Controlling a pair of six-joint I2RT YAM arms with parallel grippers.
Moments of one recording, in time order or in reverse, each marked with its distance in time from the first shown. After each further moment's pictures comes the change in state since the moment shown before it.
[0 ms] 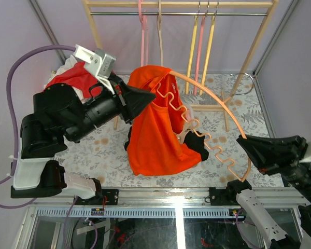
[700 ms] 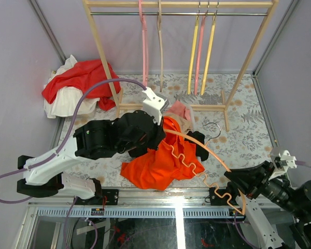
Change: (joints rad) left arm -0.036 -0.072 -0.572 -0.089 -0.017 -0.181; right arm 0.000 -0.241 -0.183 -0.484 -0.070 -0.067
